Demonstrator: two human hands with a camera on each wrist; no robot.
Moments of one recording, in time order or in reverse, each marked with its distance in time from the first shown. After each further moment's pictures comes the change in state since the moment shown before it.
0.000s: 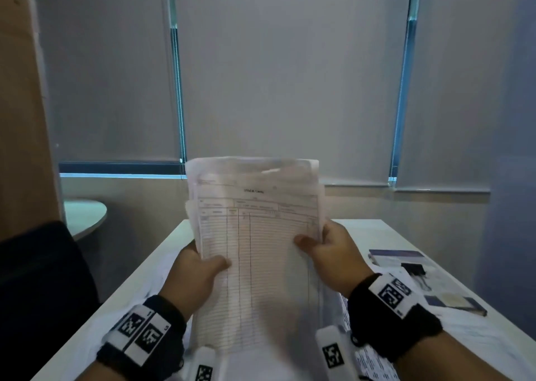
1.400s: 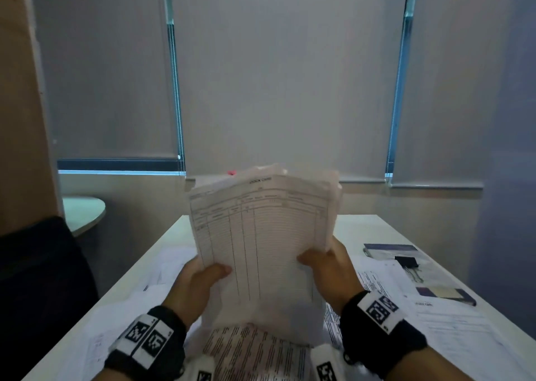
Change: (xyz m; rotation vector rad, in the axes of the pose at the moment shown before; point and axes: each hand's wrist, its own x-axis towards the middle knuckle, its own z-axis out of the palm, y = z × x) left_hand -0.017 -0.026 0.003 -0.036 -0.065 -0.098; right_hand -0.029 0.020 0.007 0.156 0.116 0.133
